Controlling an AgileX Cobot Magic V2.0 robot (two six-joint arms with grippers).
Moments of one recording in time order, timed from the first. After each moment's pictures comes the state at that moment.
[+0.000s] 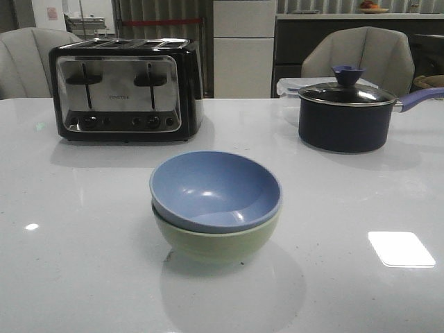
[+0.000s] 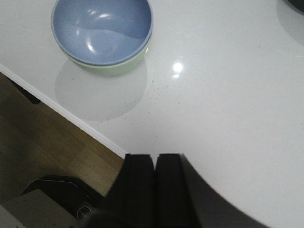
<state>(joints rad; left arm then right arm) -0.36 0.47 -0.62 0.11 0.69 -0.08 0.48 0.64 -0.60 0.10 0.77 -0.08</state>
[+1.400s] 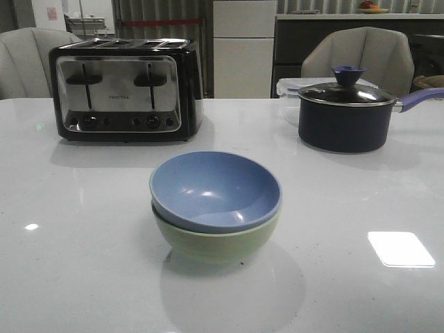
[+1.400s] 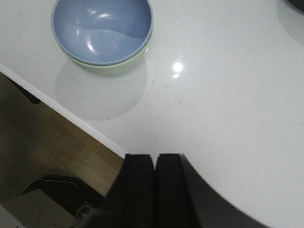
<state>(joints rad) -0.02 0.00 0.00 0.01 -0.01 0.00 0.48 0.64 -0.60 0.10 0.77 -0.08</state>
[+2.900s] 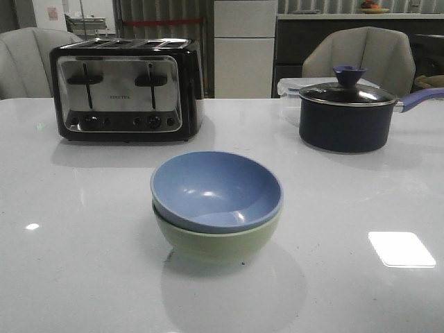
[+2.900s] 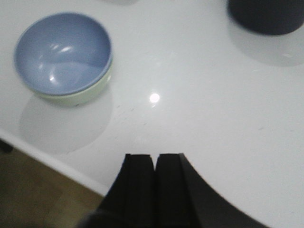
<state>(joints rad) -0.02 0.00 0.00 0.01 0.00 0.00 0.31 0.48 -0.49 0.10 0.64 -0.08</state>
